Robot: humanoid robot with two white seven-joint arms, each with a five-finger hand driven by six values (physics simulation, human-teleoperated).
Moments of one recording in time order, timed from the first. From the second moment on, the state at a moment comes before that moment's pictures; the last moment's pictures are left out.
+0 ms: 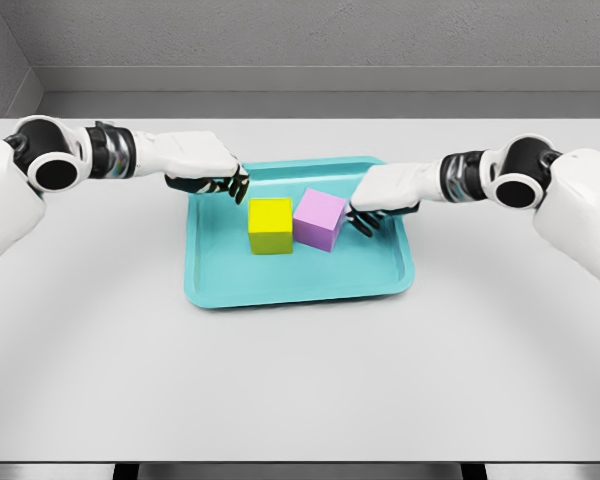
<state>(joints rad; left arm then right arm) -0.94 0.53 -0.83 -1.15 -0.48 -0.61 -0.61 -0.96 -0.51 0.97 -1.14 0.51 -0.61 0.61</state>
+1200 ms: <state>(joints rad) -0.94 0.53 -0.82 -1.15 -0.48 -0.61 -0.61 -1.01 -0.43 0.92 -1.07 0.51 -0.61 0.61</state>
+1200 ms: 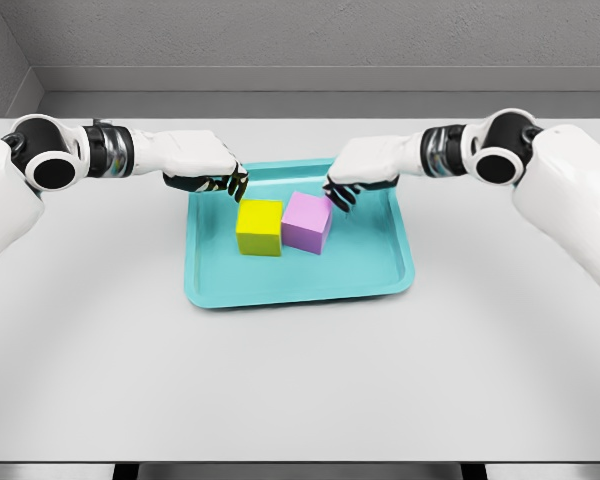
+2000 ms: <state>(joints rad) -0.93 0.58 -0.80 -1.14 -0.48 -0.61 -0.61 -1.07 -0.23 0.86 -0.84 0.65 -0.61 0.61</state>
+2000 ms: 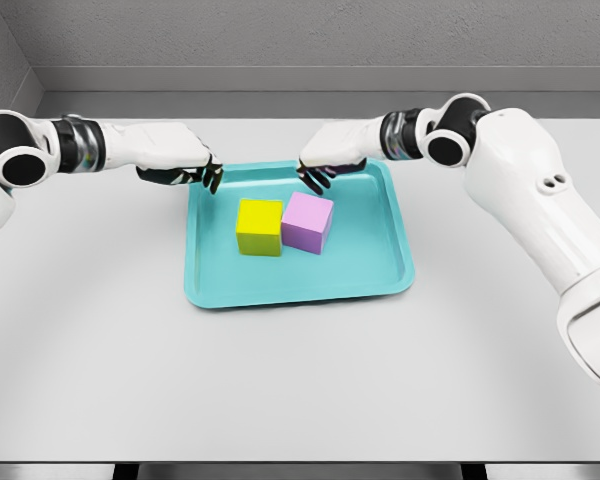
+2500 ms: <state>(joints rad) -0.93 0.60 -0.80 -1.14 -0.47 -0.61 -0.61 -1.07 -0.21 0.90 -0.87 0.65 -0.61 0.61</state>
